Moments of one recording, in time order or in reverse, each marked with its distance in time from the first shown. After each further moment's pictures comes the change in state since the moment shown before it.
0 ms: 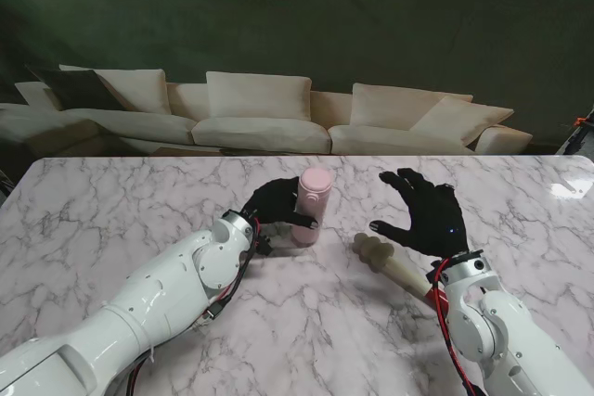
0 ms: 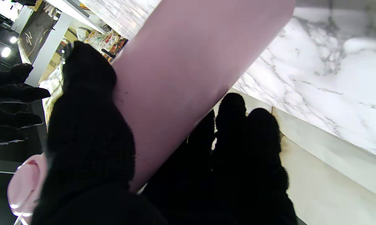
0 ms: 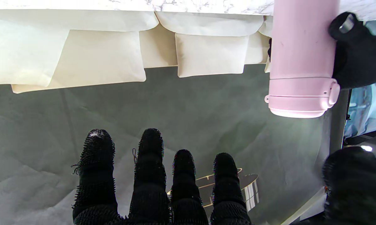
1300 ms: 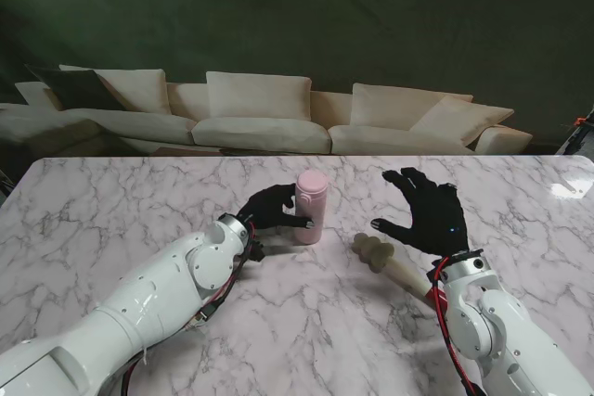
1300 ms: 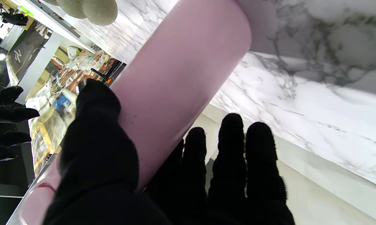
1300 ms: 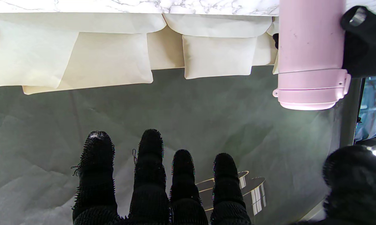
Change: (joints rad) left arm 0.006 0.026 -0.002 -0.010 -0.001 0.040 -0.088; right arm 0.012 -0.002 -0.007 0.015 0.005 0.032 0.001; left_hand -0.007 0.248 -0.048 0.020 -0.114 -0.028 -0.296 -0.095 -0.275 -0.070 -0.009 -0.378 -0.202 0.004 -0.246 -0.167 -0.249 0.010 -0.259 0.001; right_hand 0.014 0.000 -0.025 0.000 0.000 0.000 -0.011 0.011 0.000 0.010 0.000 0.000 -0.008 0.000 0.000 0.000 -0.022 -0.001 -0.012 0.000
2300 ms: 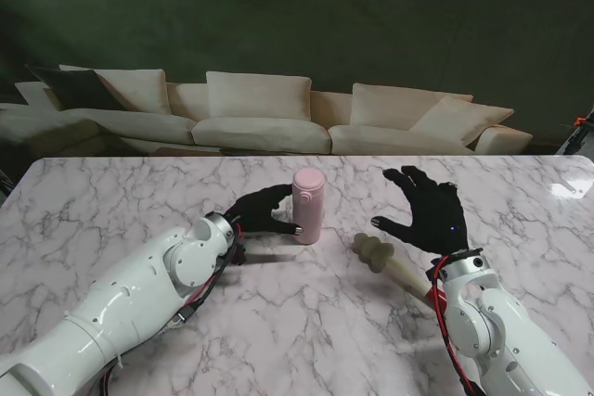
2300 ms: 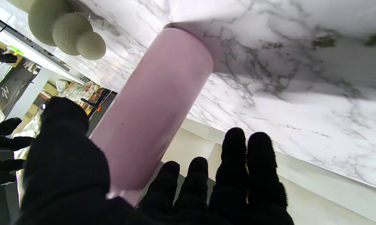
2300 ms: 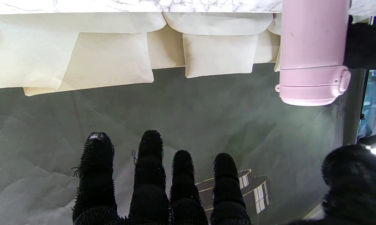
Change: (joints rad) left arm 0.065 0.107 -0.087 -0.193 0.084 0.097 -0.195; right arm 0.008 -0.004 -0.003 0.008 0.015 0.001 -0.002; left_hand -0.251 0.051 0.060 0.048 -0.165 -0.003 -0.265 -0.224 -0.272 0.045 -0.178 -0.094 -0.153 0.033 -0.063 -0.024 -0.110 0.004 -0.118 0.024; right_hand 0.011 0.000 -0.007 0.000 0.000 0.000 0.000 0.002 0.000 0.001 -0.021 -0.009 -0.012 0.000 0.000 0.000 -0.013 0.000 -0.008 0.000
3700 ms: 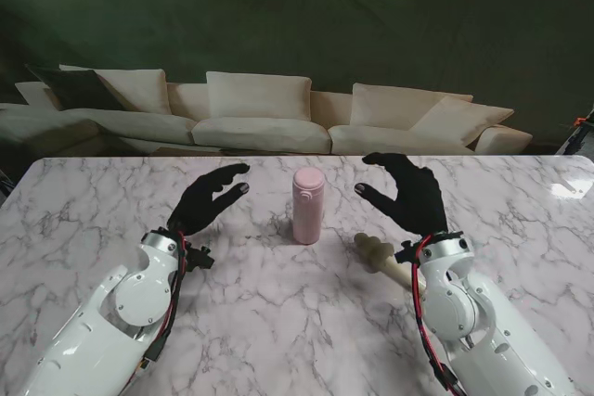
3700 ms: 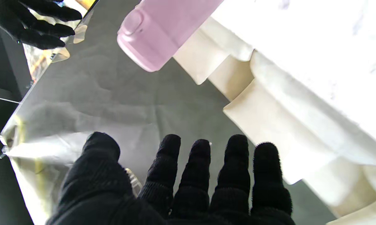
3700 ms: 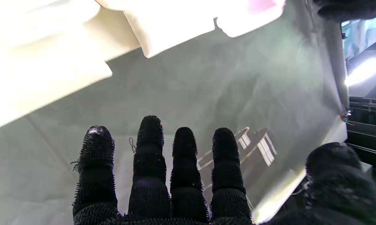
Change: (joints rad) left arm 0.447 0.029 -0.473 -0.460 -0.098 -0.024 0.112; right arm 0.053 -0.054 -0.057 -0.066 0.299 -0.048 0.050; left_hand 0.112 0.323 0.002 0.000 0.232 -0.039 0.151 0.160 0.212 0.015 0.027 0.010 -0.019 0.025 -0.088 -0.145 -0.080 0.063 -0.148 -0.137; right_hand 0.113 0.073 -0.090 0.021 0.244 -0.023 0.150 -0.018 0.273 -0.023 0.084 0.050 0.165 0.009 0.006 0.001 0.076 0.000 0.006 0.000
